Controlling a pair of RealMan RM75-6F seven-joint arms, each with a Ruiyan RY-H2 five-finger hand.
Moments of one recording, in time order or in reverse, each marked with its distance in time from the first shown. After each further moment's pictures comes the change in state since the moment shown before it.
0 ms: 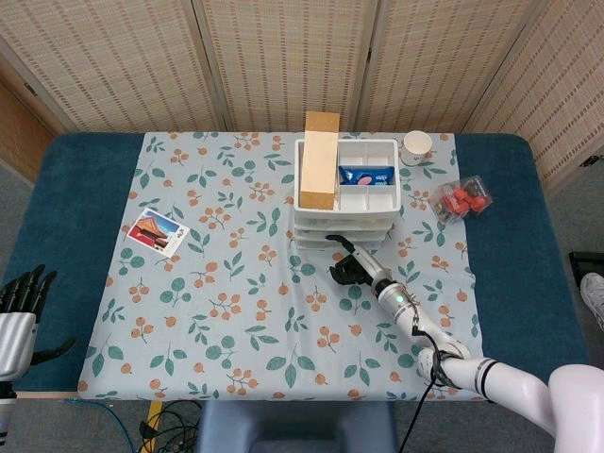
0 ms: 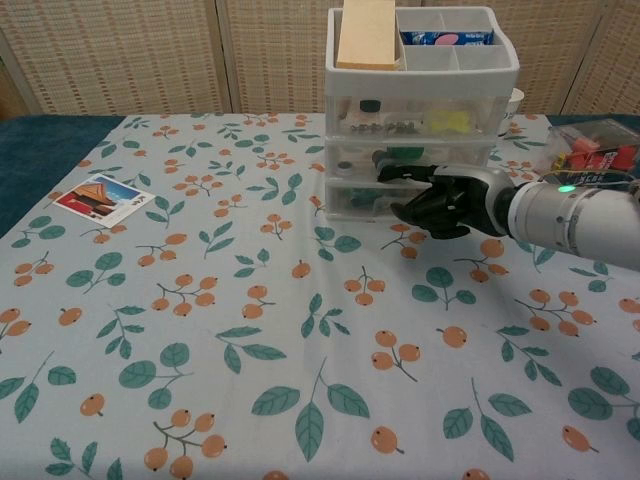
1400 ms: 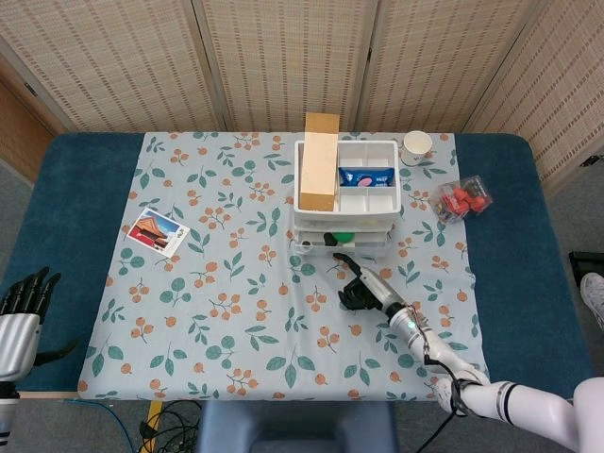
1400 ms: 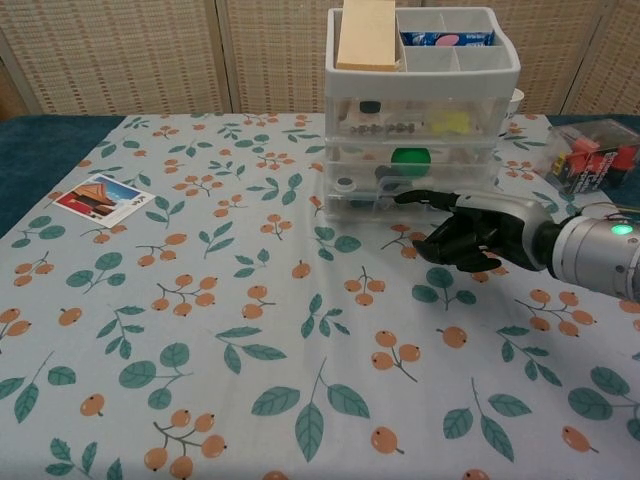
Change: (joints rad) left arm -0.005 -0.016 0.008 0.026 0.001 -0.012 -0.022; right arm -0.096 0.087 -0.130 -0.187 -0.059 0.135 -0.112
